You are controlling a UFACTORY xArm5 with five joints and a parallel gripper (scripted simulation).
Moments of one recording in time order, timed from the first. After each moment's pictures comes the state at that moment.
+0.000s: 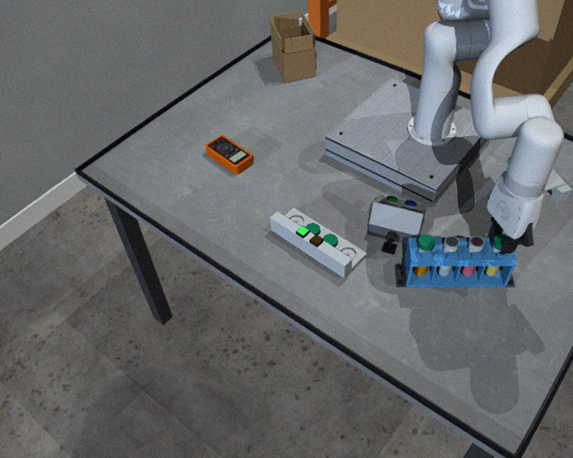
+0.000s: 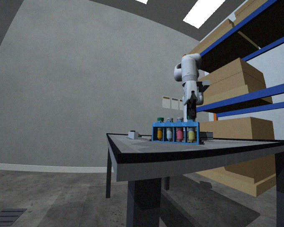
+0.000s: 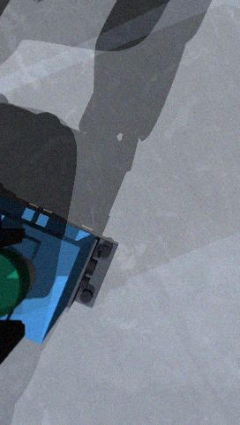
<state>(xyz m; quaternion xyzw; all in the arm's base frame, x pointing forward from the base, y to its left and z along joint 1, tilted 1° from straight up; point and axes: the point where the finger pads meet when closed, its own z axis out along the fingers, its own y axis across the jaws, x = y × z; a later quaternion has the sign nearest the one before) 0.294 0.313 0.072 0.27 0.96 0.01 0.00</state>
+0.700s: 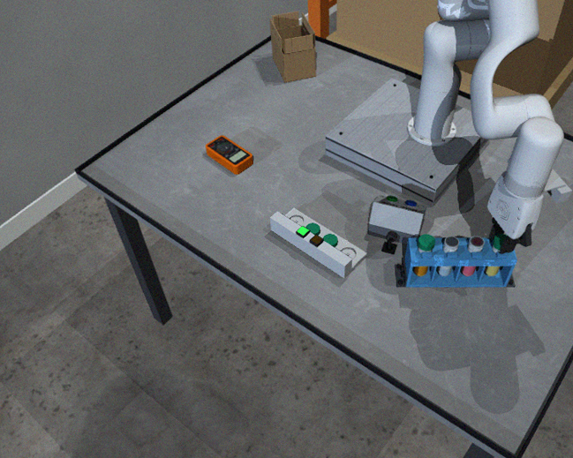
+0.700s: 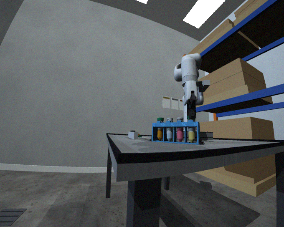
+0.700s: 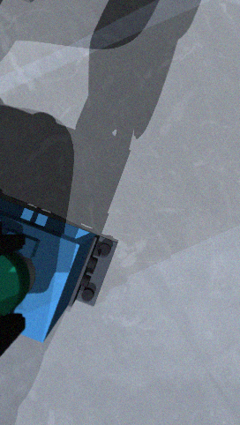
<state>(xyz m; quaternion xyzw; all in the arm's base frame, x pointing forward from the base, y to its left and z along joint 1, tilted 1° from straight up) 0.294 0.314 0.072 0.29 0.96 0.01 0.00</state>
